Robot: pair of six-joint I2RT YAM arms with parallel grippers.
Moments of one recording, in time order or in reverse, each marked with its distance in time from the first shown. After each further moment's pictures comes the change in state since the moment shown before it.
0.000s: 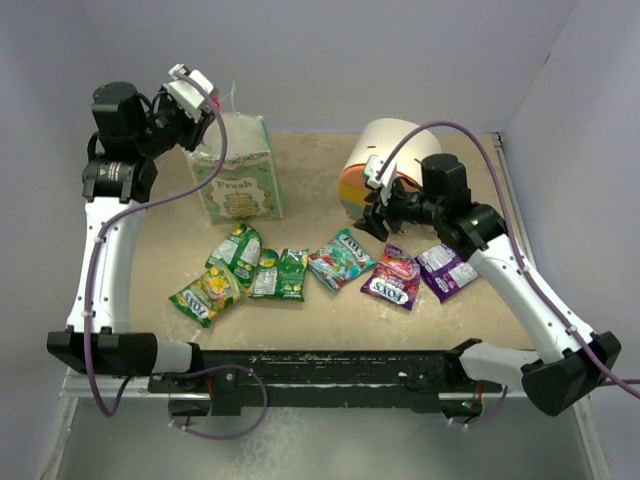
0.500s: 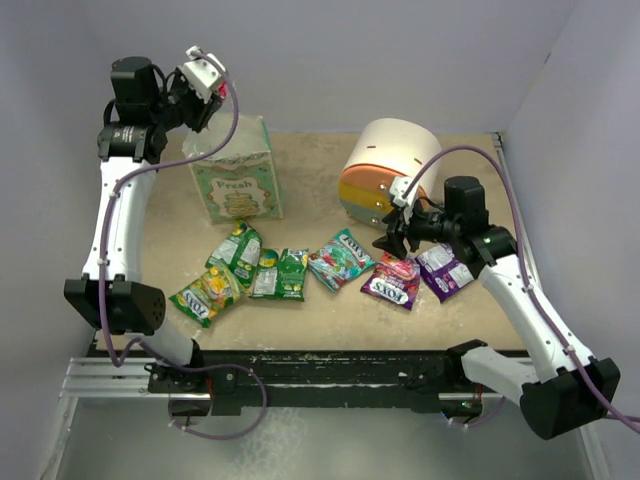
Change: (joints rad) left arm 0.011 0.257 0.219 -0.071 0.016 0.104; right arm -0.179 -0.138 -0.277 0.025 -0.200 -0.046
